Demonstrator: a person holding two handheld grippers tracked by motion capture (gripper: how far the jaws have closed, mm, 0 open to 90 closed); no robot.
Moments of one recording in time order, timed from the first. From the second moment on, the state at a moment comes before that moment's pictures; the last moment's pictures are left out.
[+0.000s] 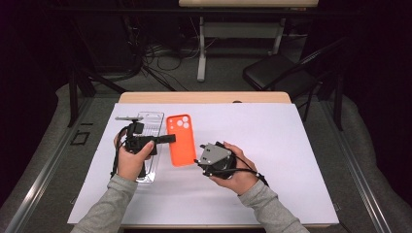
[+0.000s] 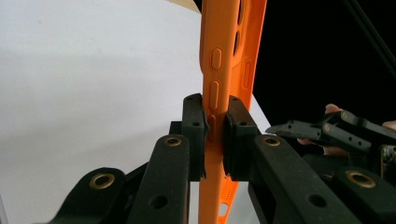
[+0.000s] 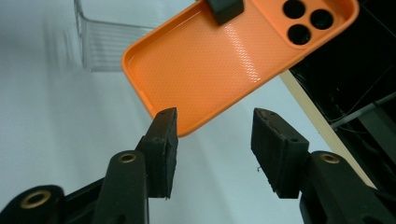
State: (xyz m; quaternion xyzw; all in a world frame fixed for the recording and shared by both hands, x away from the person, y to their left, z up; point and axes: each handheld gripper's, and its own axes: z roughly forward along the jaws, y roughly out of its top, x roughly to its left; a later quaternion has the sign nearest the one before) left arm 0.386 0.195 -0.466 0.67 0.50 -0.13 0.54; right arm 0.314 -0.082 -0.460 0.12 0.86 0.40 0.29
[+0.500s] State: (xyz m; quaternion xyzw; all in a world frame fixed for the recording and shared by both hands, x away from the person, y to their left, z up) left arm 0.380 0.193 -0.462 0.67 0.49 -0.11 0.55; right arm 0.329 -0.095 -0.453 0.20 0.84 0.43 0.27
